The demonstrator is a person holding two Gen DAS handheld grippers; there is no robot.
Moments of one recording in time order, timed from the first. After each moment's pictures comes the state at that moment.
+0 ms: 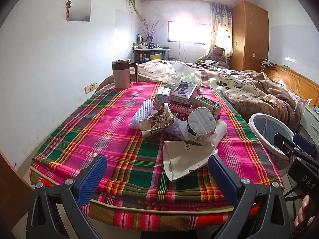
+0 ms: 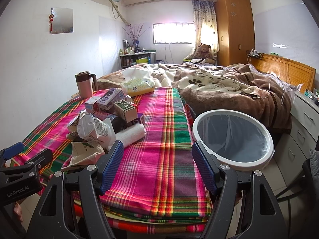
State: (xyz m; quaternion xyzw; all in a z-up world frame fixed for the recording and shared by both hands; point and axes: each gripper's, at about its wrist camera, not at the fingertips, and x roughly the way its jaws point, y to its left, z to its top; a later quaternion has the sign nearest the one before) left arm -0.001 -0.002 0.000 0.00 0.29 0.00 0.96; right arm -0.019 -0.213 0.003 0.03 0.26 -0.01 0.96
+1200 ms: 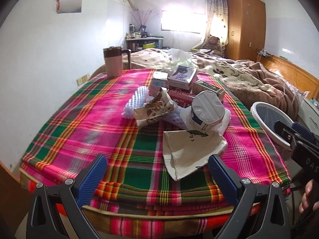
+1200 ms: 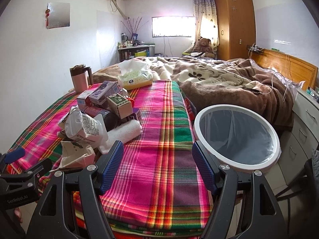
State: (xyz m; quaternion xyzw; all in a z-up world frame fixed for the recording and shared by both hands) left arm 0.030 0.003 -0.029 0.00 0.34 -0.04 0.94; right arm 0.008 -0.215 -0.009 0.03 0.29 -0.02 0.96
